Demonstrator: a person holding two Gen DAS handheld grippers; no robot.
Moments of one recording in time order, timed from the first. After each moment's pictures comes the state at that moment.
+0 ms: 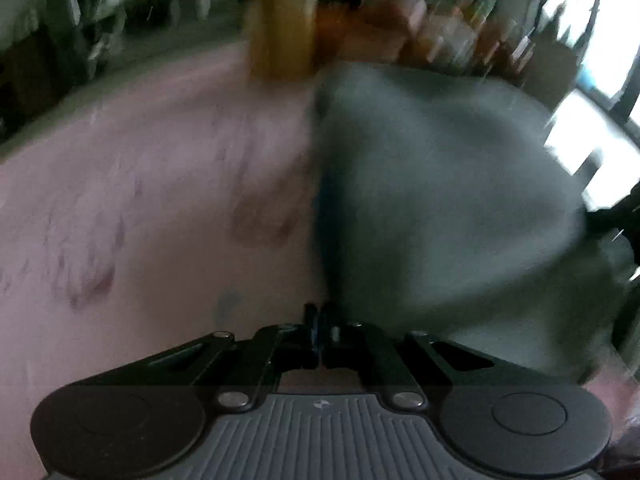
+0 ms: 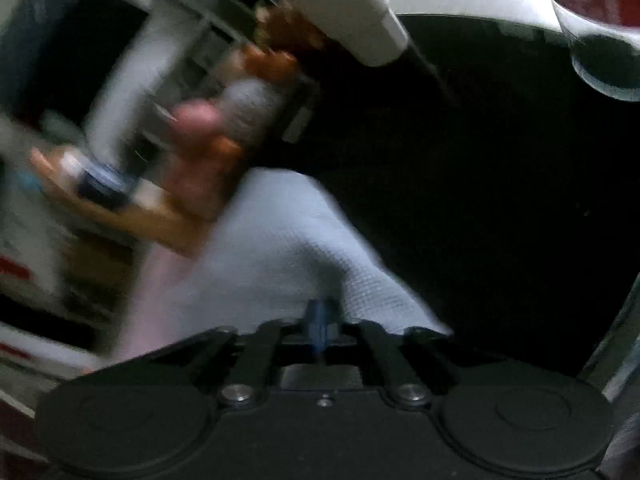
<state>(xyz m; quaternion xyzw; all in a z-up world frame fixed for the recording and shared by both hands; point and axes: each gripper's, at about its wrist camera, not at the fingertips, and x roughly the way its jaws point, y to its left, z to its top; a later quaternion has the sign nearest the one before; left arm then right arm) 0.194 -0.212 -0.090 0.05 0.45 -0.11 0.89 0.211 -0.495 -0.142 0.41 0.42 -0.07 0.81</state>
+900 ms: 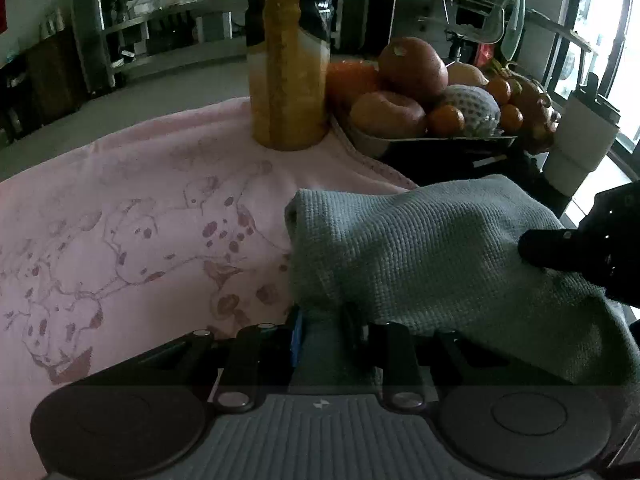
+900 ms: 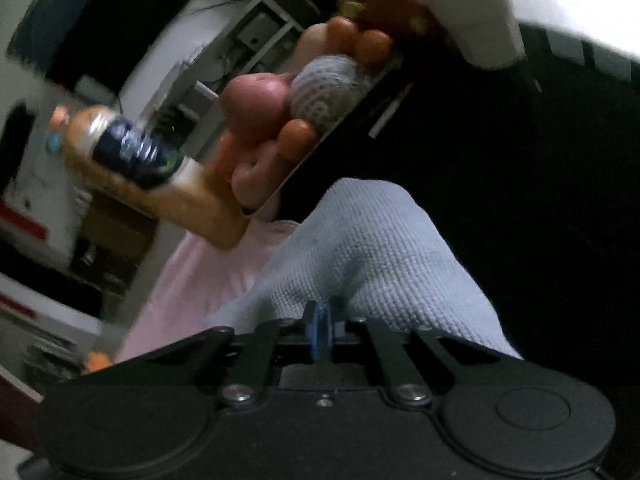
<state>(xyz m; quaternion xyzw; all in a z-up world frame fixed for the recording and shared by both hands) 0.330 -0.238 -0.180 0.02 0.41 -0.08 0.91 0.284 -0.454 -0.128 0.37 0.40 -0.01 0.84</state>
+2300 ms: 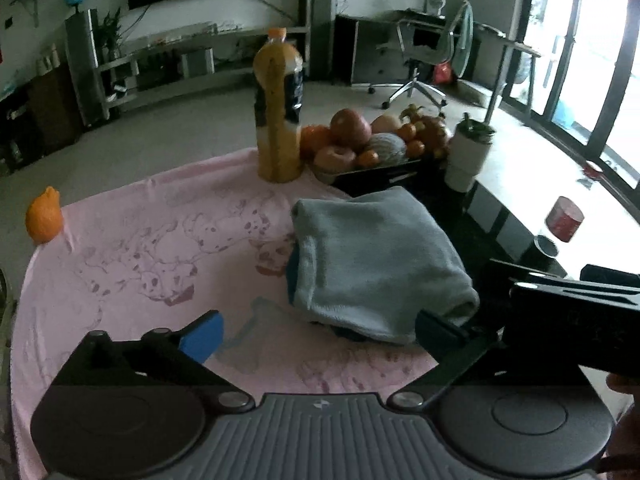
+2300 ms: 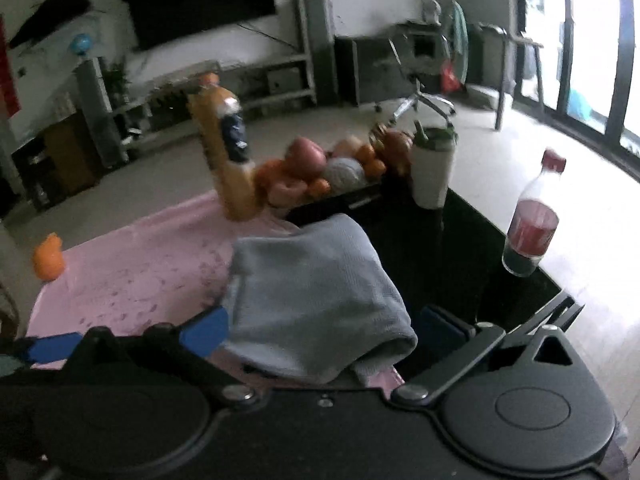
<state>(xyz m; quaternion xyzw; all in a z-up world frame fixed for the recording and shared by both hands) 0.096 -0.184 0.010 0.04 0.38 -0.13 0.91 0.061 -0.343 0.044 0.10 0.35 -0.08 0.93</state>
